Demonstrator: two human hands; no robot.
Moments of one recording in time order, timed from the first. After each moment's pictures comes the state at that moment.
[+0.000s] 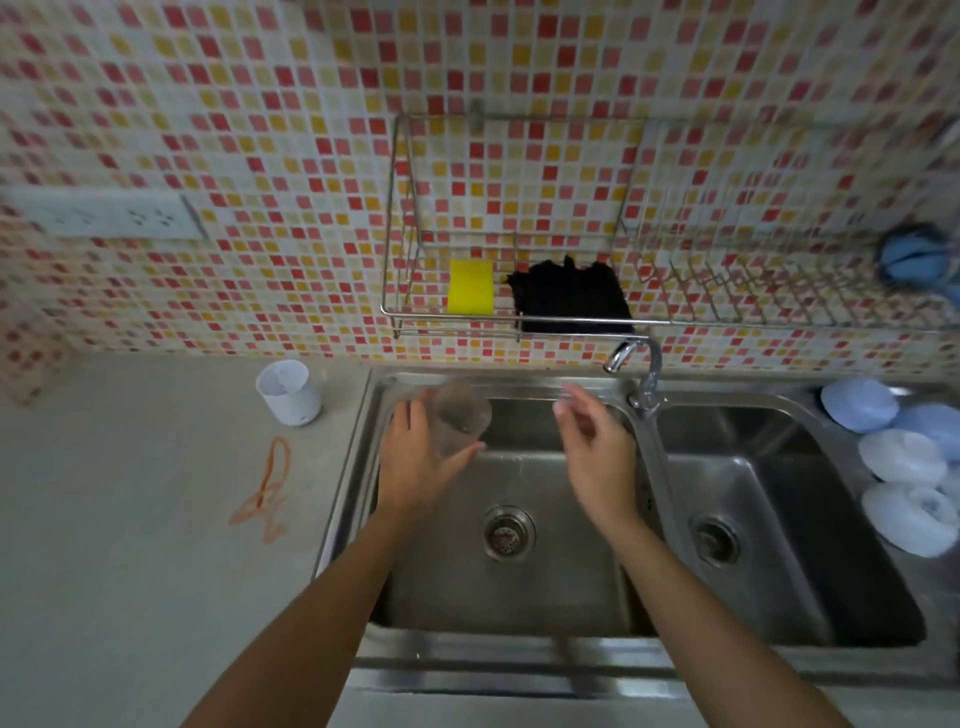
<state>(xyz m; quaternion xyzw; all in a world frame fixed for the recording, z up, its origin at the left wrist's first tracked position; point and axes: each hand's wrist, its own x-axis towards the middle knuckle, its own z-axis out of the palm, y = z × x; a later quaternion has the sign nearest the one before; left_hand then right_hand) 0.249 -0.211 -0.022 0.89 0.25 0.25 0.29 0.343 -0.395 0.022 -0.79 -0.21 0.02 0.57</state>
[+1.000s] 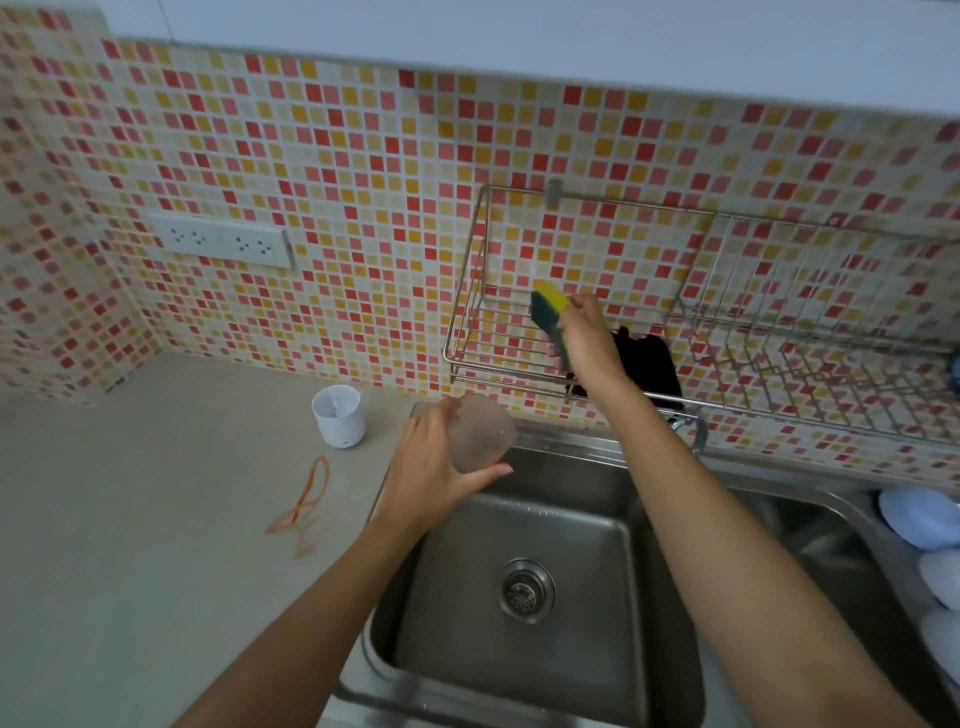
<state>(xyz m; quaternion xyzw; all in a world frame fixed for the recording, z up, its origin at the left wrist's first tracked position) 0.232 -0.188 0.042 0.88 0.24 0.29 0.27 0.425 -0.263 0.145 -0.75 -0.23 0.19 0.60</state>
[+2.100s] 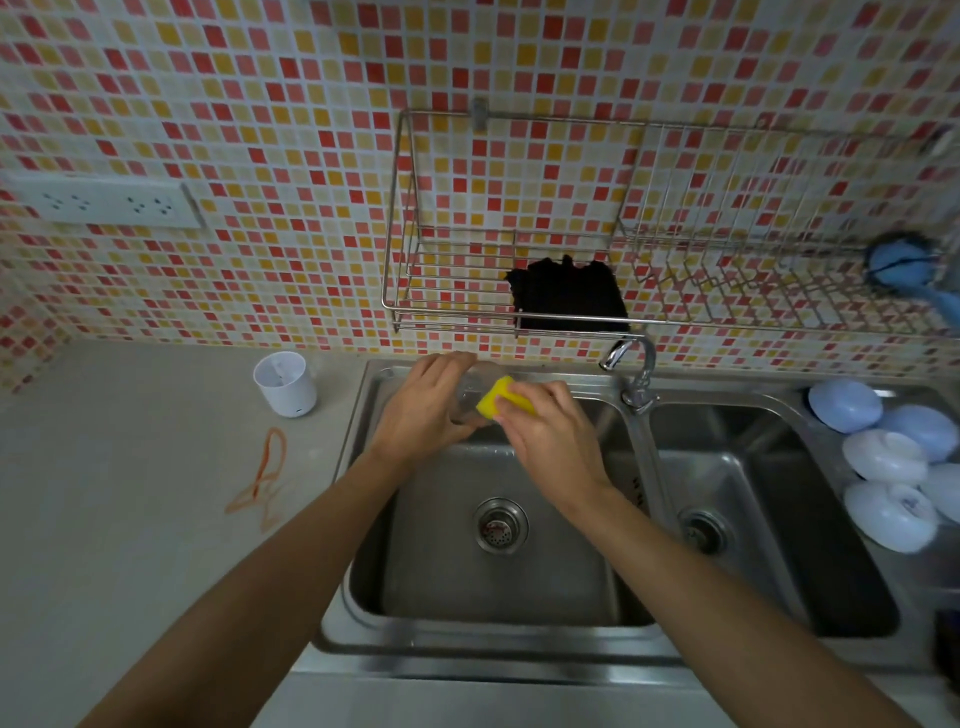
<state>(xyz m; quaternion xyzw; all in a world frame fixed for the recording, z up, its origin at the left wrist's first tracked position) 0.272 -0.191 0.023 0.95 0.04 0.27 0.14 0.341 -0.369 0.037 -0.82 -0.48 -0.24 0.16</state>
